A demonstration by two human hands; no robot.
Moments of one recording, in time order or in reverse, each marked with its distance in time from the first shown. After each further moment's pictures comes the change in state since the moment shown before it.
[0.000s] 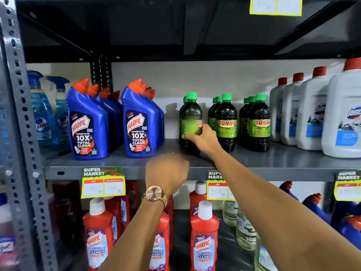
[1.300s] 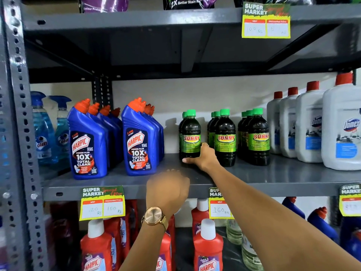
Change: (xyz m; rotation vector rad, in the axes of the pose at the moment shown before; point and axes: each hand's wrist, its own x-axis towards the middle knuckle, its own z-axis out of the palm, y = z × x) left_hand 0.000 0.001 -0.005 -0.034 -0.036 -0.011; right_hand 0.004 0.006 0.005 -0.202 -0.044 0.054
